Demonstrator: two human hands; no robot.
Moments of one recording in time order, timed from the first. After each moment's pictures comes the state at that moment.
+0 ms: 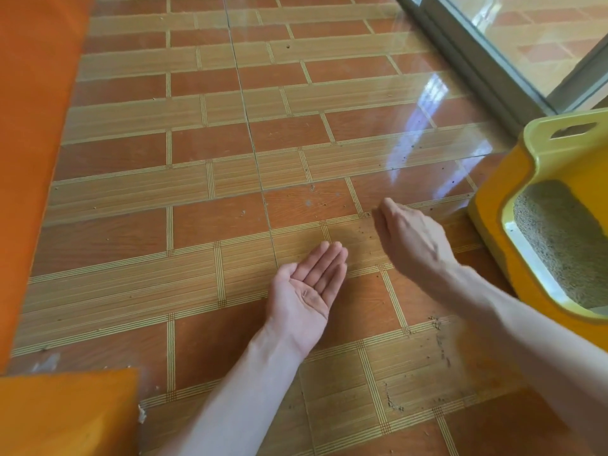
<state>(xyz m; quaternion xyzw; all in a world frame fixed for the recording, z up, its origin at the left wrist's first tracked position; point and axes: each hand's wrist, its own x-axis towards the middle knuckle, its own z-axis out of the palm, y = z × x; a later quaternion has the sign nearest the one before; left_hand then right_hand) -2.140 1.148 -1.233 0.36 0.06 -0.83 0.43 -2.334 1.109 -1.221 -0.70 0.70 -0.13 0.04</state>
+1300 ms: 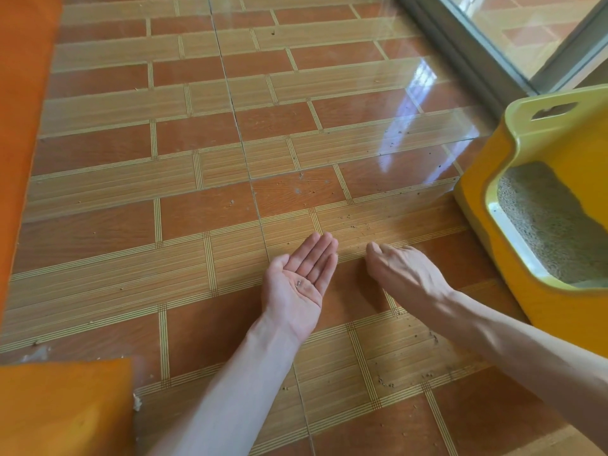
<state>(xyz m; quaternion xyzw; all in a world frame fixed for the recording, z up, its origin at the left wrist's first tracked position) -2.146 1.155 -1.233 0.39 0.06 -0.81 0.43 -2.338 1.167 -1.246 -0.75 0.65 0.10 0.08</state>
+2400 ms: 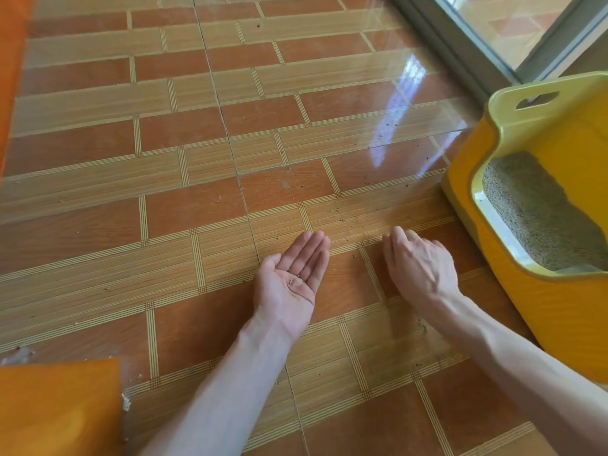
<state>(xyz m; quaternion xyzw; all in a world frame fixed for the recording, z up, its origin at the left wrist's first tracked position) -2.149 1.161 -1.236 0.37 0.07 -0.82 0.43 -2.366 1.187 -1.264 -0.64 0.77 -0.05 -0.02</state>
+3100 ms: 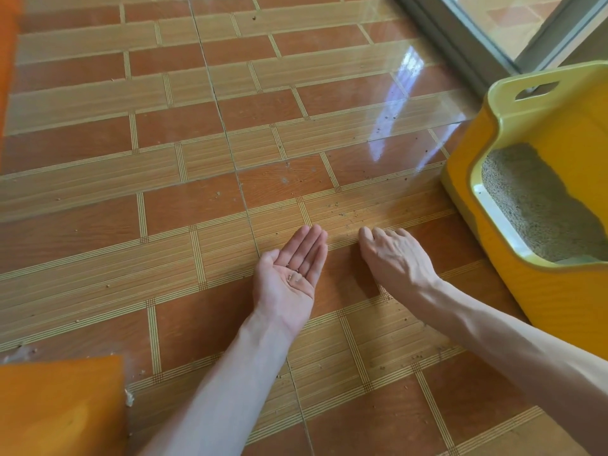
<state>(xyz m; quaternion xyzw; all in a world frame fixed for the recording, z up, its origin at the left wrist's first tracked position) -2.149 1.162 -1.237 0.38 0.07 -0.81 0.44 -2.340 1.172 -1.258 -0.74 0.67 0.12 0.00</state>
